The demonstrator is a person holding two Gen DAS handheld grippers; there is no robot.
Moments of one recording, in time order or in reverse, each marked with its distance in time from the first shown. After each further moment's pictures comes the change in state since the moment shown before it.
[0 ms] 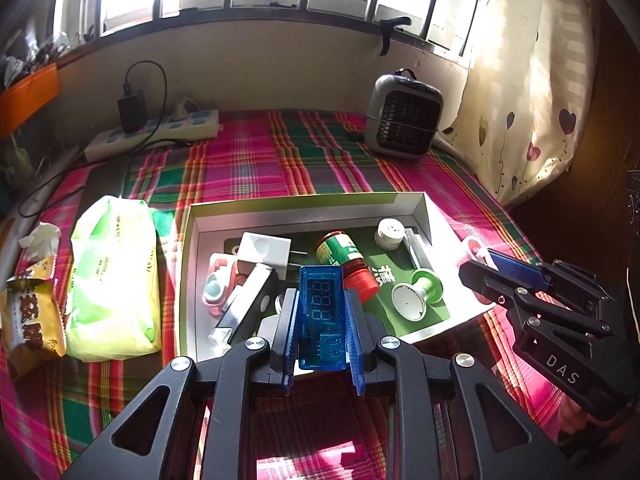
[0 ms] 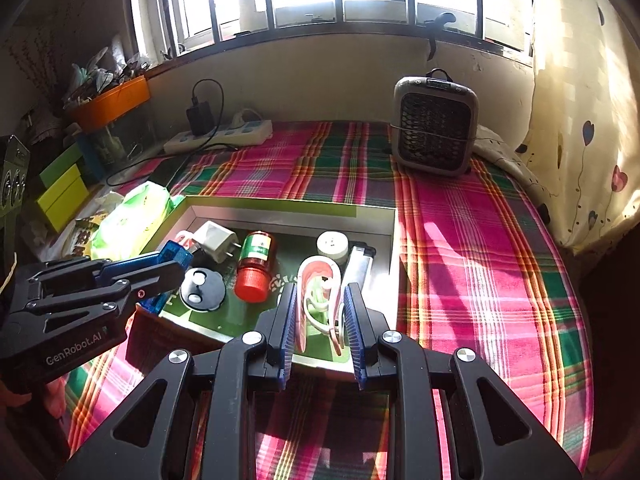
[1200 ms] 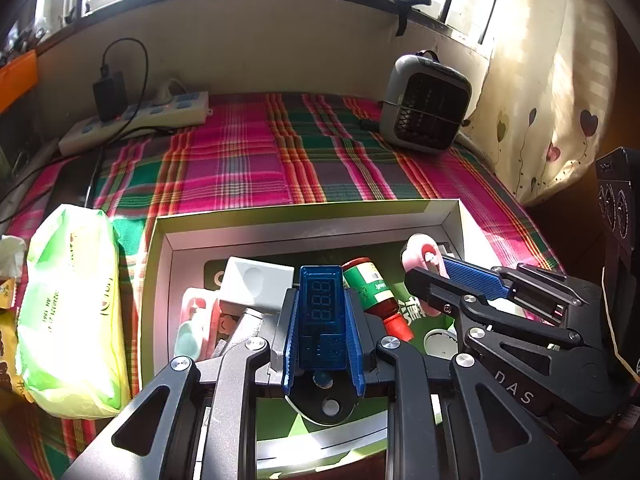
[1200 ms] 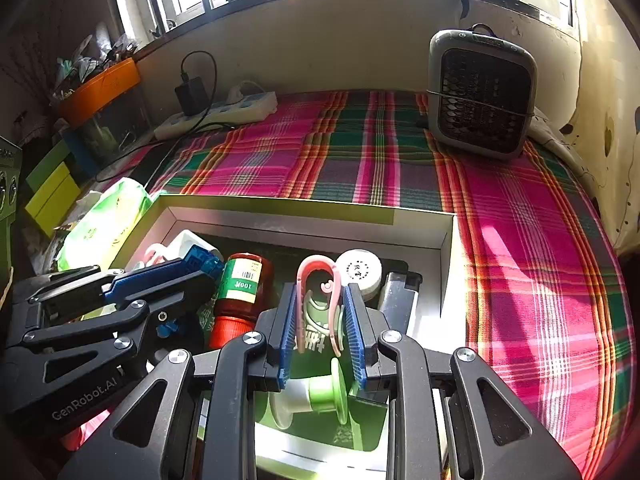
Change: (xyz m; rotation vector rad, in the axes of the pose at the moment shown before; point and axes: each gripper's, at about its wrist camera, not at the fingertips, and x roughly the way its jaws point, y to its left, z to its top) left arm 0.058 0.009 0.023 -0.016 0.050 -0.009; right arm 0.075 -0.002 0.022 0.022 0.099 0.072
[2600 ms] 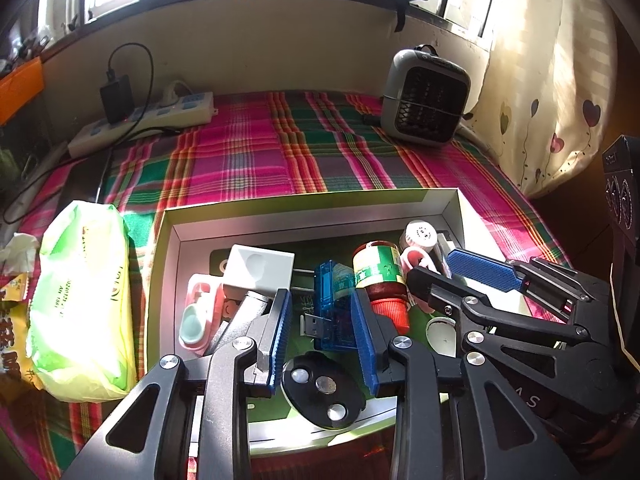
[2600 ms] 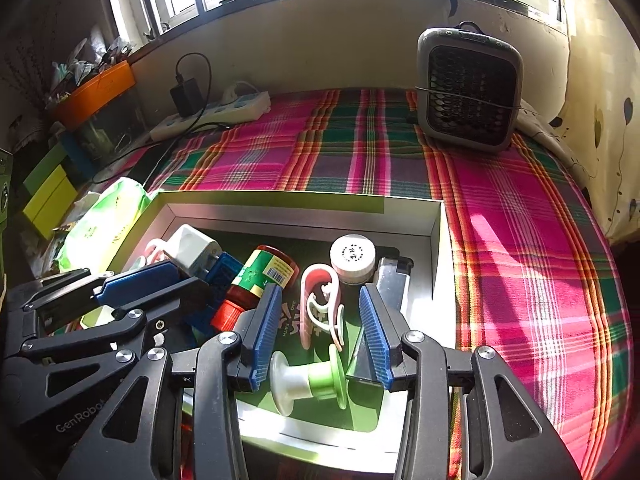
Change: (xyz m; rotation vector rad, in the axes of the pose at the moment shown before) left arm -0.009 -0.006 -0.008 0.017 0.006 0.047; right arm -0.007 -0.001 -0.006 0.020 -0.001 -0.023
